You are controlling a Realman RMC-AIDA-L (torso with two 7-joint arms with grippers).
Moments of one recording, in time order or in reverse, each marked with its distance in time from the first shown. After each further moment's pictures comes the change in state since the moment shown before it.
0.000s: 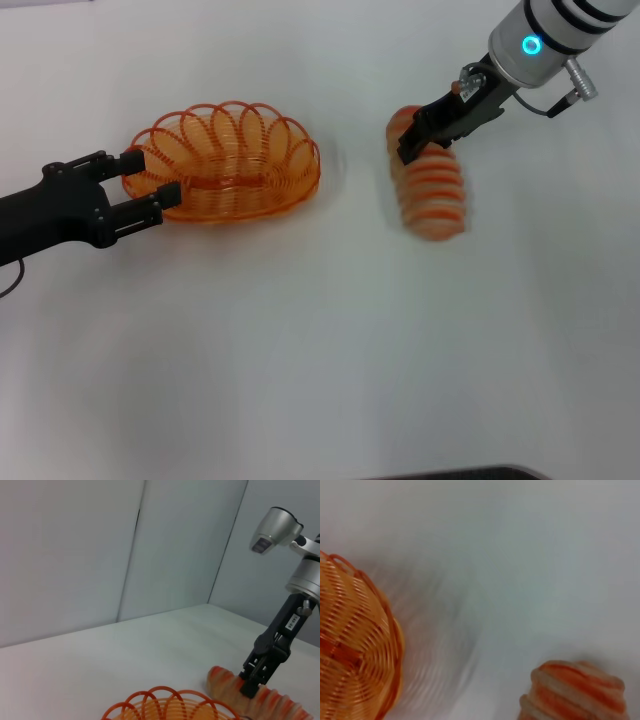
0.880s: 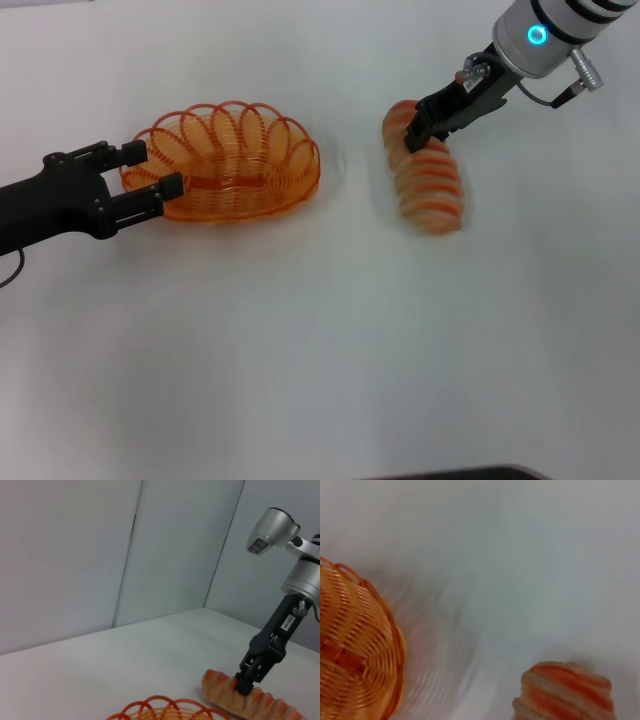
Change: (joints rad) left arm -0.015 0.005 0.000 0.008 -0.002 0.016 -0.016; right arm -0.005 -0.007 0.006 -0.029 0.005 -0.018 -0.010
